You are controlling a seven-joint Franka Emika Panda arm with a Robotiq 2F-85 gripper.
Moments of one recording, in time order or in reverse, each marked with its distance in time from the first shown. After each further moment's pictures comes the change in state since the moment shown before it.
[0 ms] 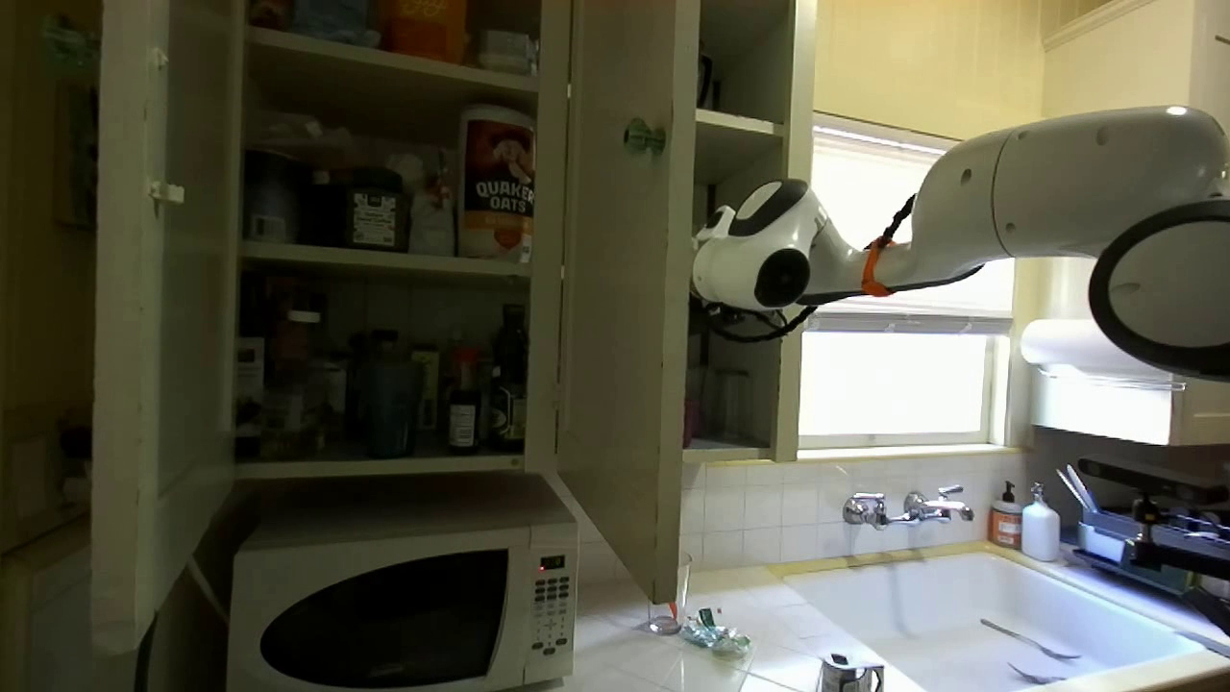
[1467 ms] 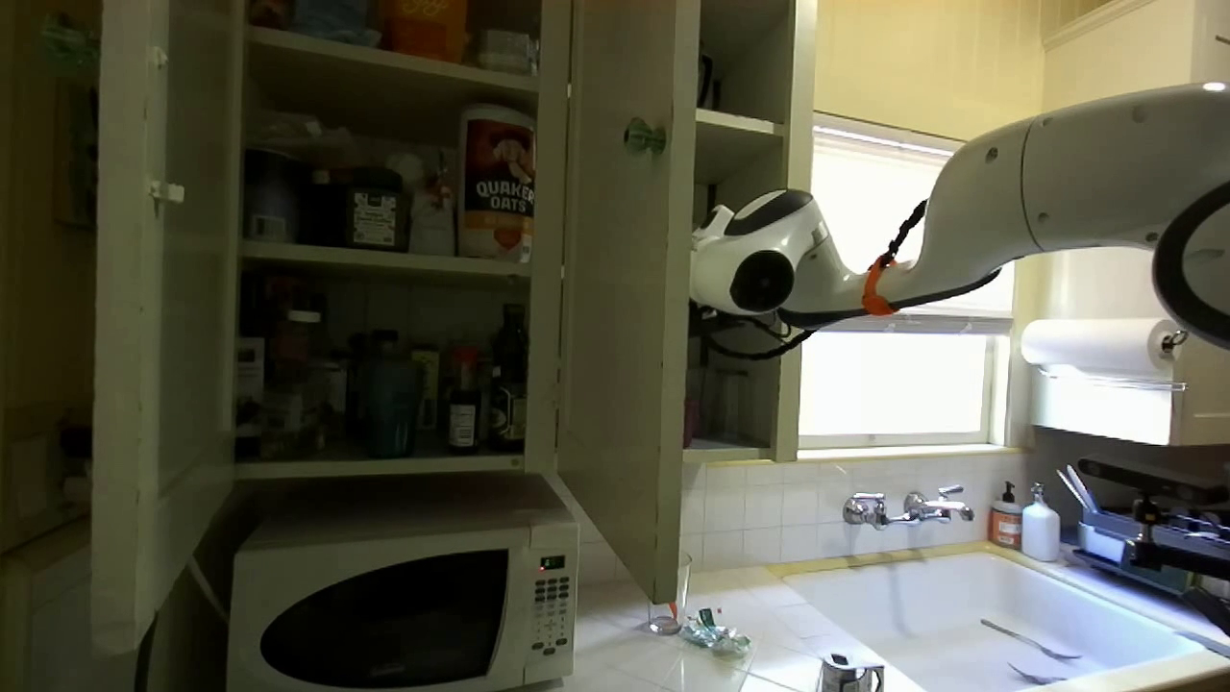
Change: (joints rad) arm 0.047 -0.085 0.004 -0.169 0.204 -0.195 -0.215
